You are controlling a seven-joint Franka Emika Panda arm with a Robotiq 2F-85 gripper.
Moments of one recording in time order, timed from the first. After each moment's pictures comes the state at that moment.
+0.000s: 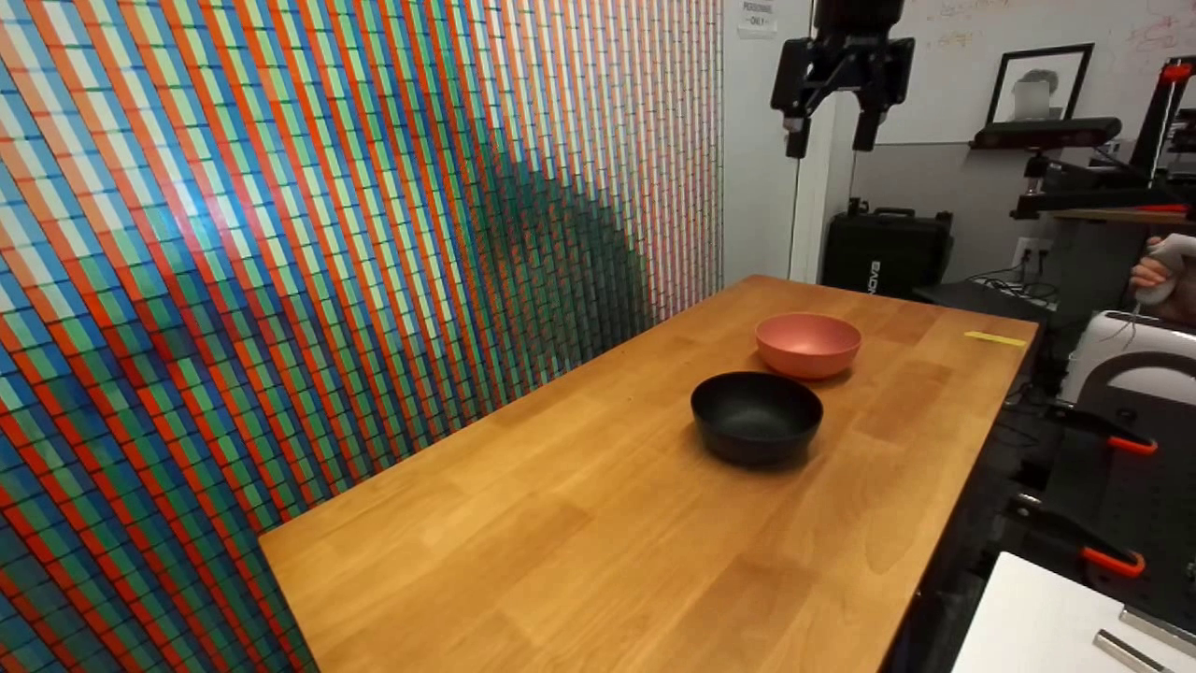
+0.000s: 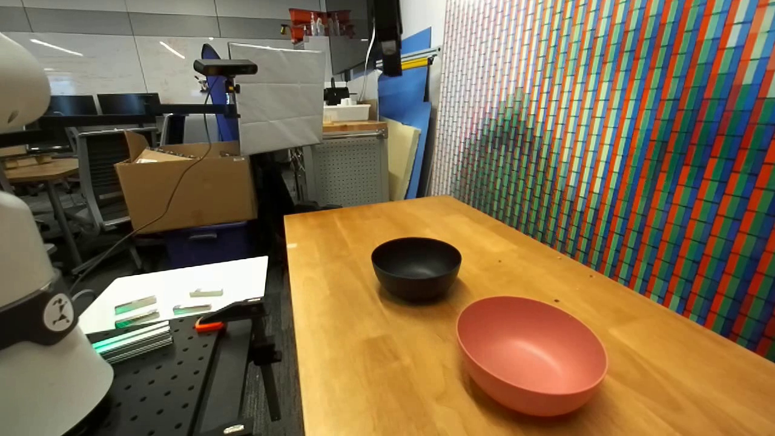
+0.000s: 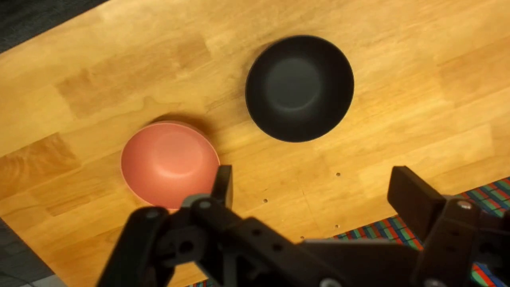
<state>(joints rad) -0.06 -0.34 0.32 -2.27 0.09 2.03 0.54</state>
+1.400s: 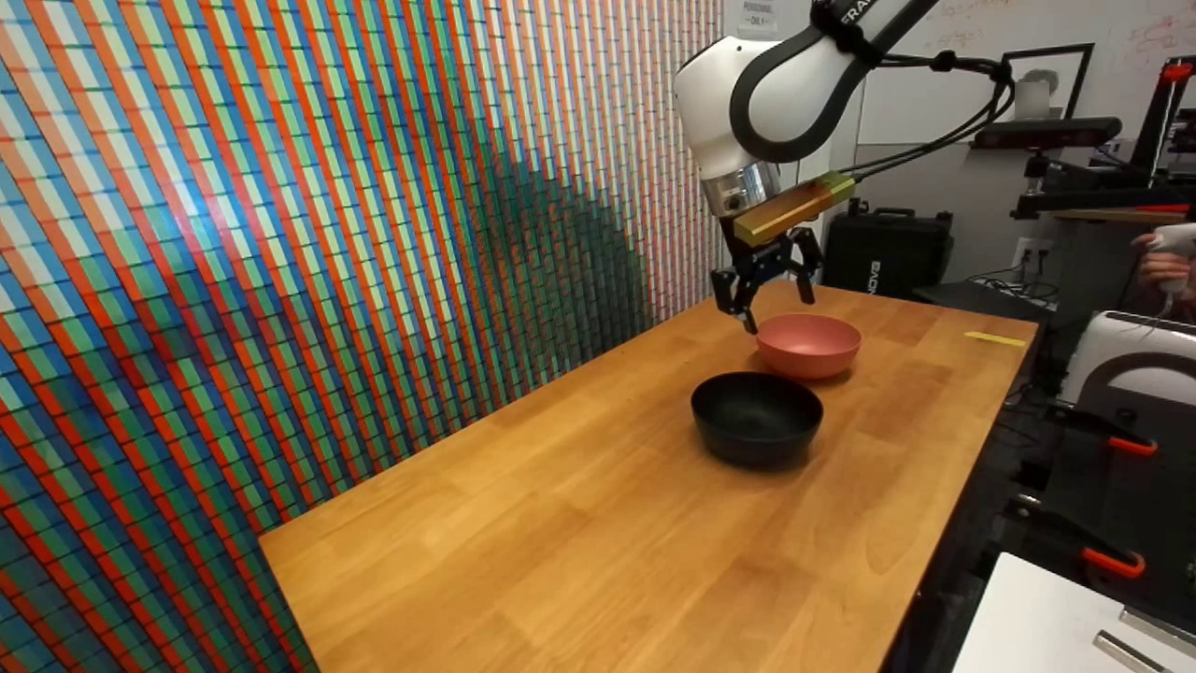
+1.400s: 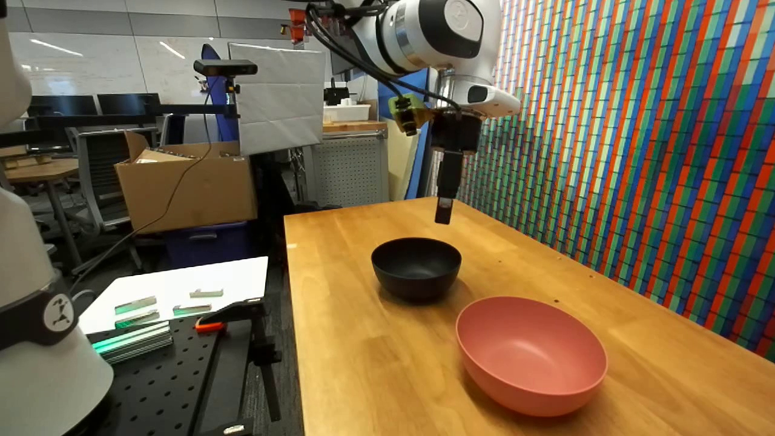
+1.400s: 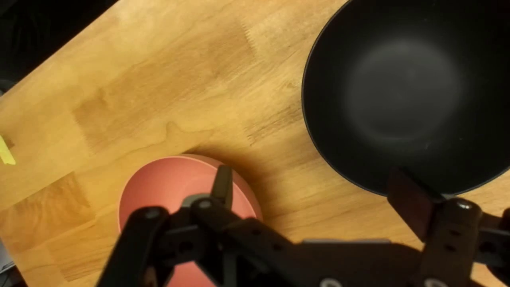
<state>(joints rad) 0.15 0.33 0.11 -2.01 -0.22 2.05 0.81</state>
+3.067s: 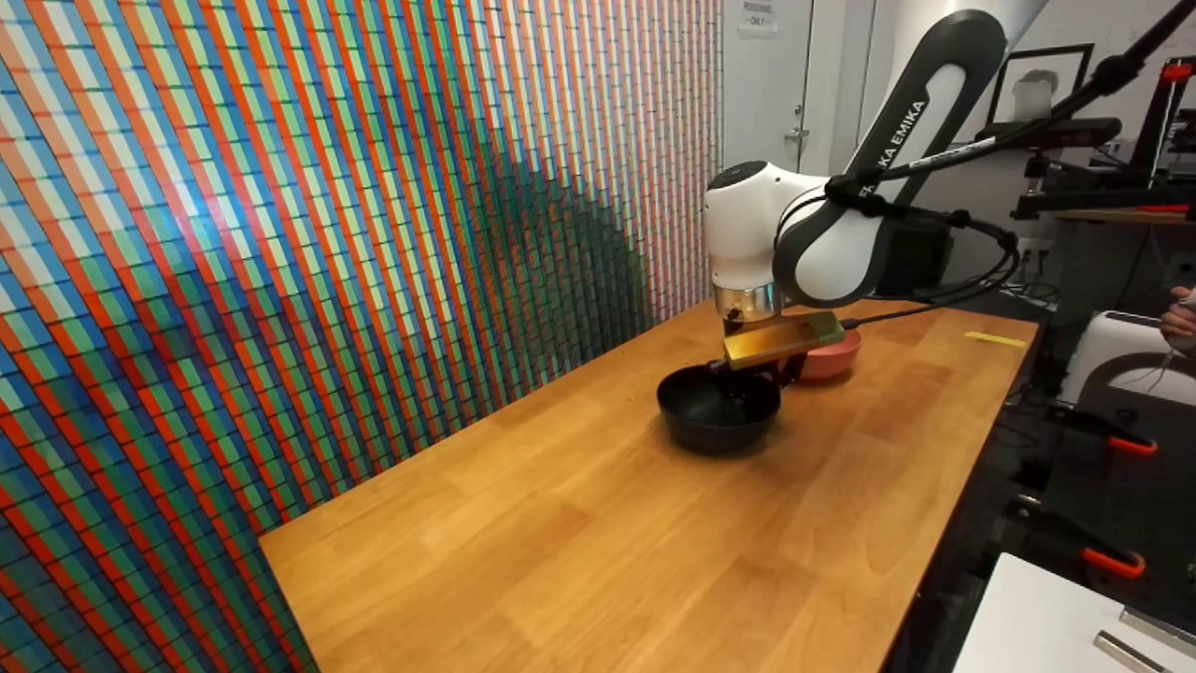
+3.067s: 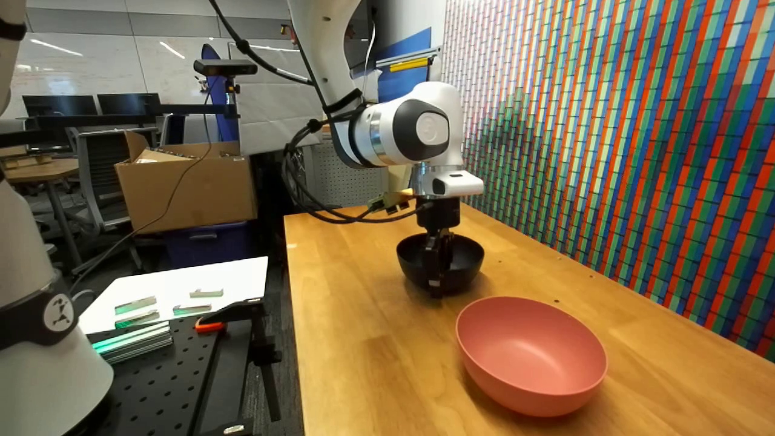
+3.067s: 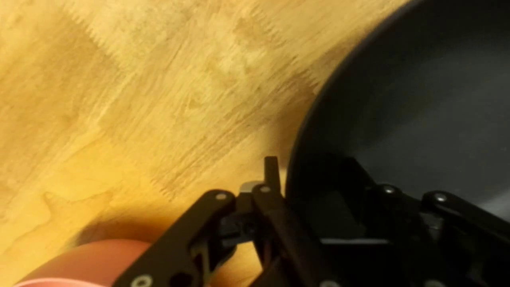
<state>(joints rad) 0.34 0.52 -0.07 -2.16 -0.30 2.59 1.19</state>
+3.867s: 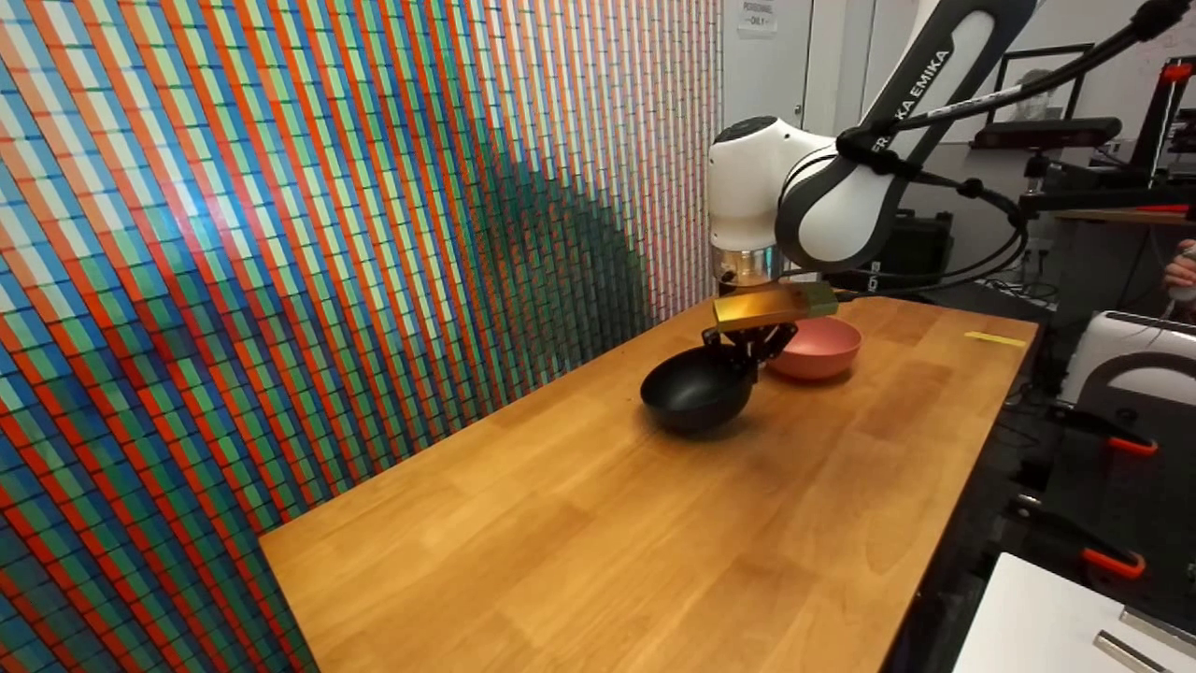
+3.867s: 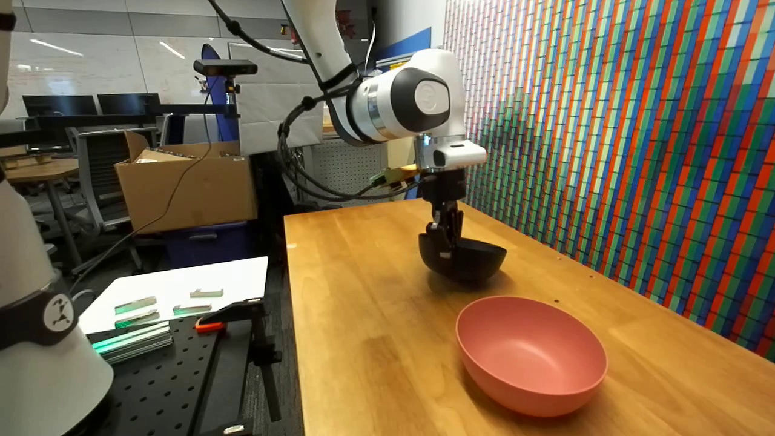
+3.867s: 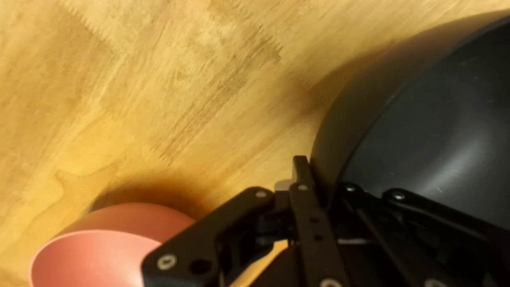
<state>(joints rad) 0.35 0.42 -0.08 -2.18 -0.29 2.59 1.25</state>
